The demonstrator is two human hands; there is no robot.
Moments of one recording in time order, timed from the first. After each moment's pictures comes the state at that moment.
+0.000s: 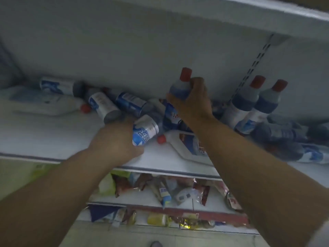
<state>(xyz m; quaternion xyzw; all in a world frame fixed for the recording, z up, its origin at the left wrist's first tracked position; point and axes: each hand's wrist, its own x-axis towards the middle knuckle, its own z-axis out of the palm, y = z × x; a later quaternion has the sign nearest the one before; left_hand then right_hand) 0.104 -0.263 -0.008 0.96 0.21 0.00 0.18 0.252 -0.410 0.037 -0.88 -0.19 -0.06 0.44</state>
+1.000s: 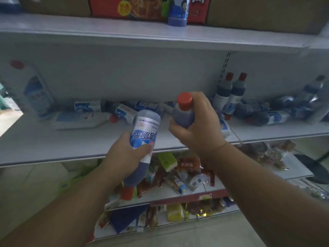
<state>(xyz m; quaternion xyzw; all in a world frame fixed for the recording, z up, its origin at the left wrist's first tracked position) -0.057 -0.240 0.037 0.84 0.20 0.06 0.50 0.021 -0.417 0.077 -0.79 -0.35 -0.30 0.42</state>
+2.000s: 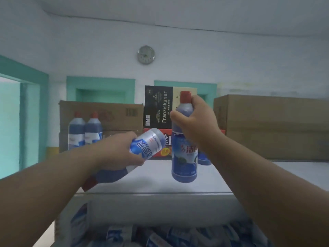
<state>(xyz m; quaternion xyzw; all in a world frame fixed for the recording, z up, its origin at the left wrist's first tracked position) -0.036 -0.087 0.352 0.97 0.08 0.18 0.11 0.043 -0.283 0.383 -0.73 -0.33 -0.33 0.50</state>
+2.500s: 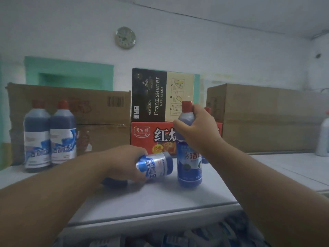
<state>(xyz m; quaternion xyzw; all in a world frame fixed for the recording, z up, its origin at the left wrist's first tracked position) 0.092 -0.039 0.317 0.99 -0.07 0.06 0.06 0.139 -0.247 0.352 -0.80 -0.24 -0.32 0.45</state>
